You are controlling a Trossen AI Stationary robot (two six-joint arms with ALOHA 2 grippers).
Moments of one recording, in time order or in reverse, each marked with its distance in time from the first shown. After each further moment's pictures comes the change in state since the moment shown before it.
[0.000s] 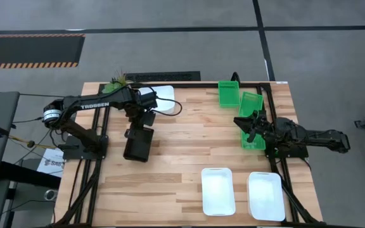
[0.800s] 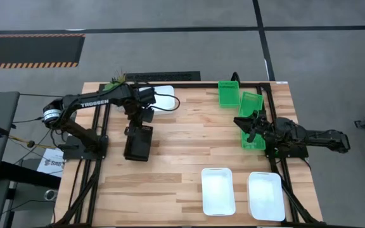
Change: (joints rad) left arm 0.060 0.000 0.000 -0.018 0.038 -0.007; right arm 0.000 0.000 0.000 0.000 0.000 0.000
